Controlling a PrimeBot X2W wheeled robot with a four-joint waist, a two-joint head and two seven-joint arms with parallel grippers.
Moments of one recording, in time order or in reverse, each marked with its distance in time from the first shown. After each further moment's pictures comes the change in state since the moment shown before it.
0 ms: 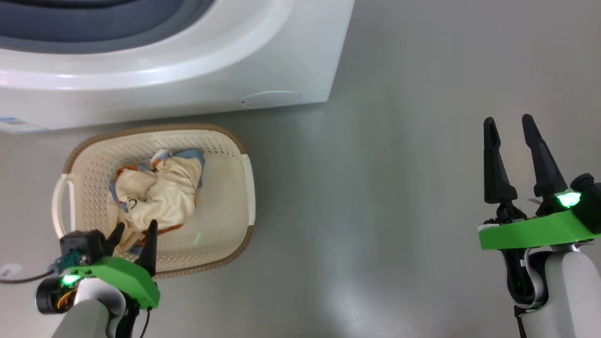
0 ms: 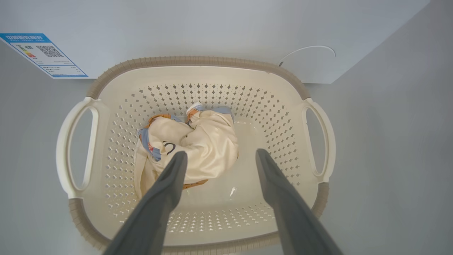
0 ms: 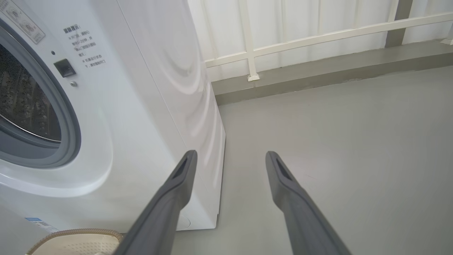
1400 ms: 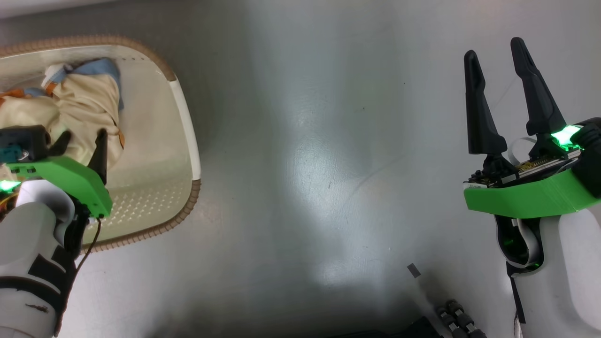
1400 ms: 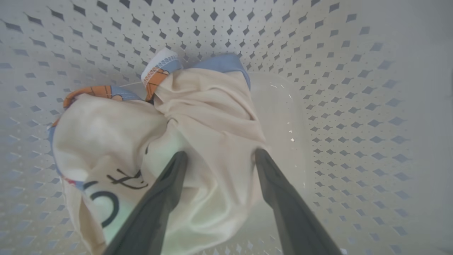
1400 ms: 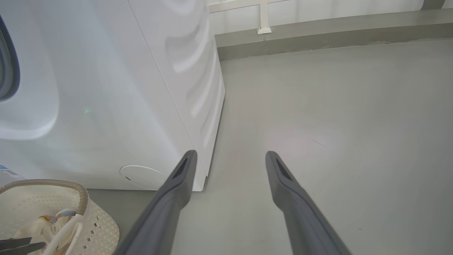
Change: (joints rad) left arm -0.488 0.111 -0.376 0.348 -0.268 0.000 0.000; right arm -0.160 -0.026 0.119 -0.114 -0.038 0.000 0.000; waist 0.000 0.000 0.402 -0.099
